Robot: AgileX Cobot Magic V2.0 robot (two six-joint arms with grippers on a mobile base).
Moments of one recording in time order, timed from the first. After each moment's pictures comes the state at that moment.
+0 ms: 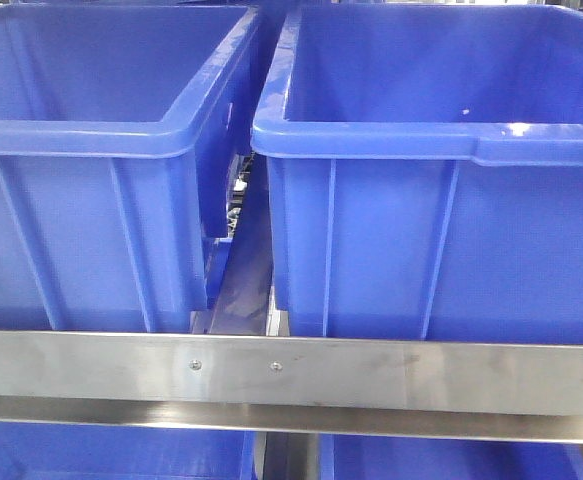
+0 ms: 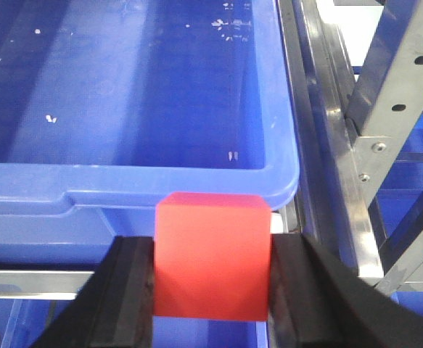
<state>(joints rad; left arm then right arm) -0.13 0.44 -0.36 0.05 0.60 -0.35 0.03 0.35 -0.40 -0.05 0.54 0.13</state>
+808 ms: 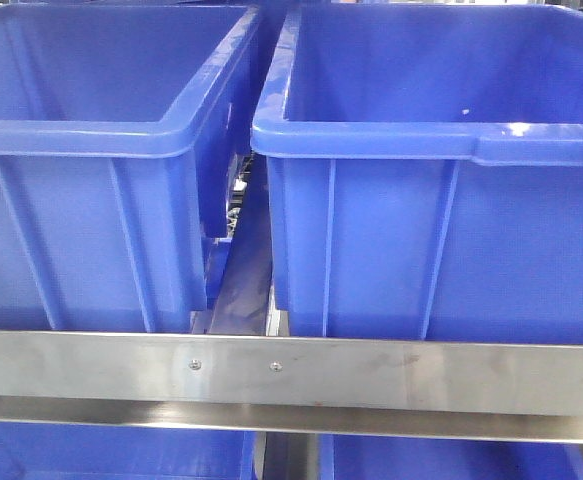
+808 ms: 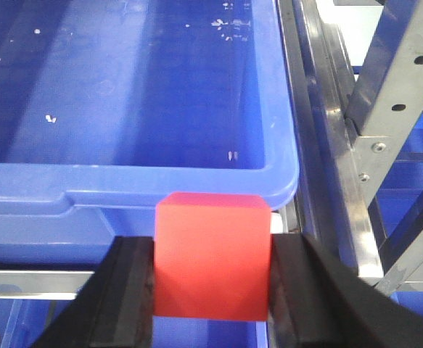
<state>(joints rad) -0.14 0.44 -0.36 0.05 0.60 -0.35 0.03 0.35 -0.40 -0.05 0.54 0.13</state>
